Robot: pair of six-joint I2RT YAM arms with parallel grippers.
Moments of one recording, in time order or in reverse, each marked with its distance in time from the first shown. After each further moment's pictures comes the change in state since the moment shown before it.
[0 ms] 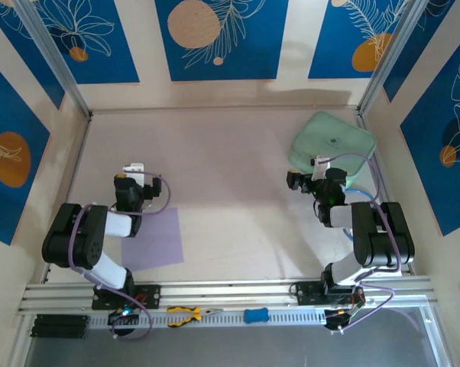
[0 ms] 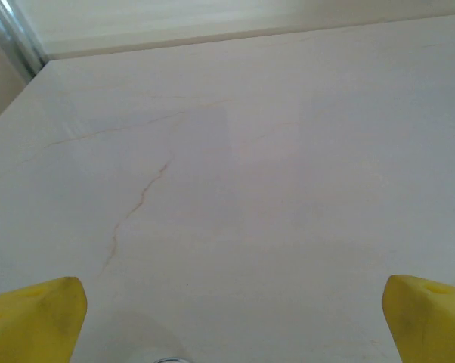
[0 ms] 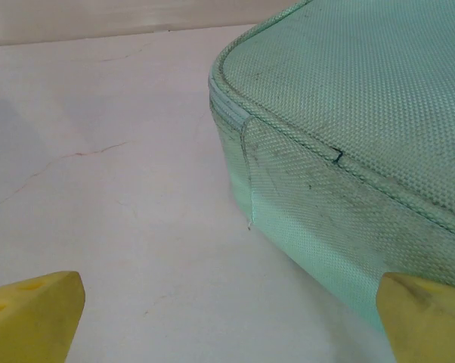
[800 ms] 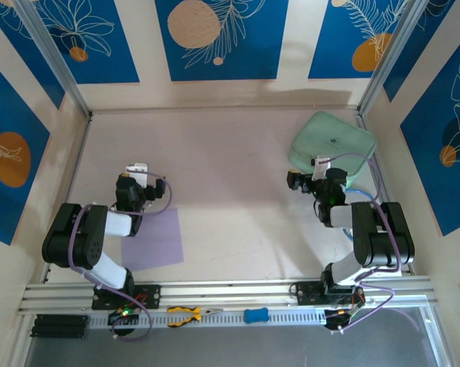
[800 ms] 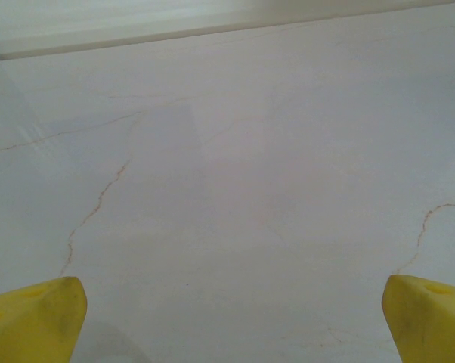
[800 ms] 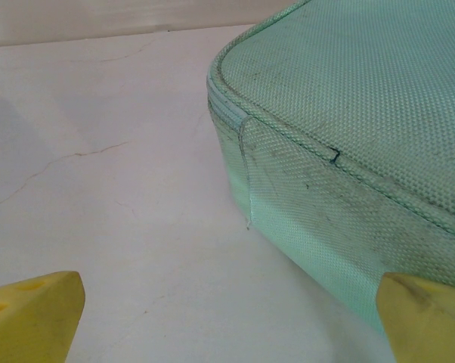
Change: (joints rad) left arm 0.000 0.000 0.007 -0.021 0.081 0.007; right arm -0.004 0.000 0.000 0.000 -0.004 0.000
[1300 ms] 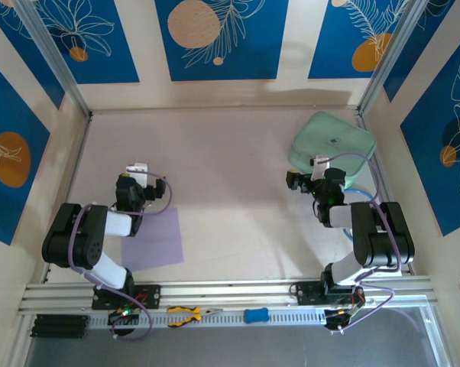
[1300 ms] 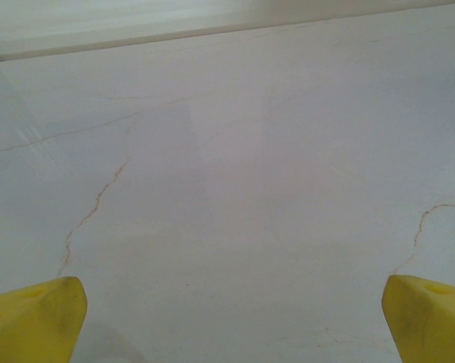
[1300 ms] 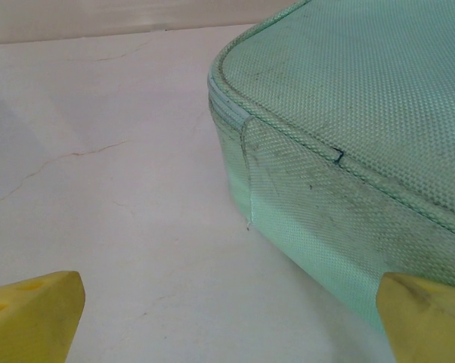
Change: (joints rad) left arm 0.000 0.000 0.000 0.002 0.008 0.001; right arm 0.020 0.000 0.000 0.001 0.029 0.000
